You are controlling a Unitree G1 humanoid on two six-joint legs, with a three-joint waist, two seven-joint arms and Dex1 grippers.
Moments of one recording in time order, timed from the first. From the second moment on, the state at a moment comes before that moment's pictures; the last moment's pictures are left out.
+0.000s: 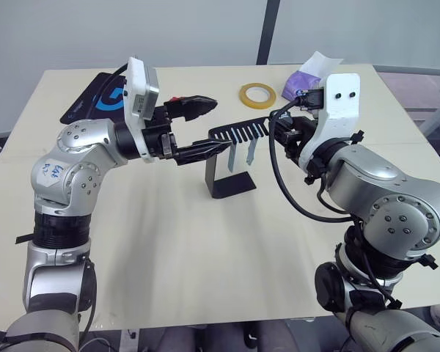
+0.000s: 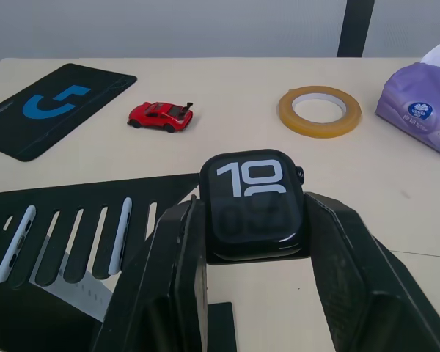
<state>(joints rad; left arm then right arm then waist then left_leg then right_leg) -0.83 0.59 0.05 -0.11 -0.66 0.60 -0.92 -0.86 -0.15 -0.27 -0.66 0.59 1.54 -0.21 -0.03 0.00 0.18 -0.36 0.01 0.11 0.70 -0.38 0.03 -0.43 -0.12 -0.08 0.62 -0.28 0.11</state>
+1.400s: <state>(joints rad) -0.61 0.73 0.01 -0.31 -0.72 0.62 -1.22 -0.05 -0.40 -0.34 -0.75 0.45 1.12 0.17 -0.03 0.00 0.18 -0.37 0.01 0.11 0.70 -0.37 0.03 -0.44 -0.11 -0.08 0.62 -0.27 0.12</state>
